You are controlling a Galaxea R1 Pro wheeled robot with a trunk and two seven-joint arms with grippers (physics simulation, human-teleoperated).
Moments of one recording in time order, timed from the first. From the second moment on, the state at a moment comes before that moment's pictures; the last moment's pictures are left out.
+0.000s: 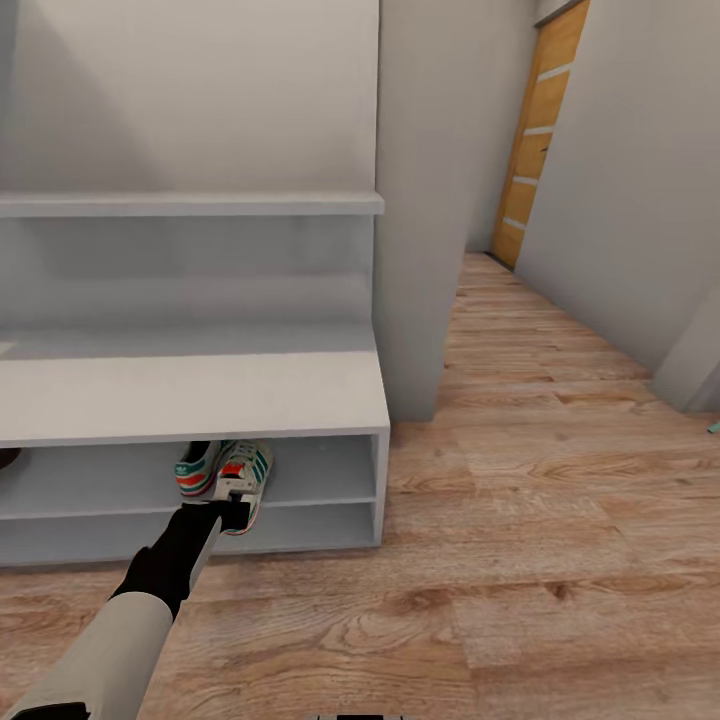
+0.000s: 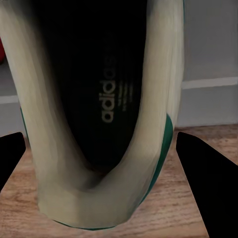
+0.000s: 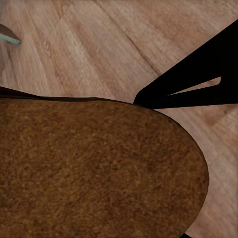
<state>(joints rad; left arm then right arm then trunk) -0.71 0.02 0.09 -0.74 -0.17 0.55 -0.04 -0.13 -0.35 -0.75 -0.61 -0.06 -0.32 0.14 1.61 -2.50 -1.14</state>
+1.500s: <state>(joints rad) -0.71 0.02 0.09 -0.76 -0.17 0.55 -0.04 -0.13 -0.35 -0.75 -0.61 -0.06 -0.32 0.14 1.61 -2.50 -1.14</state>
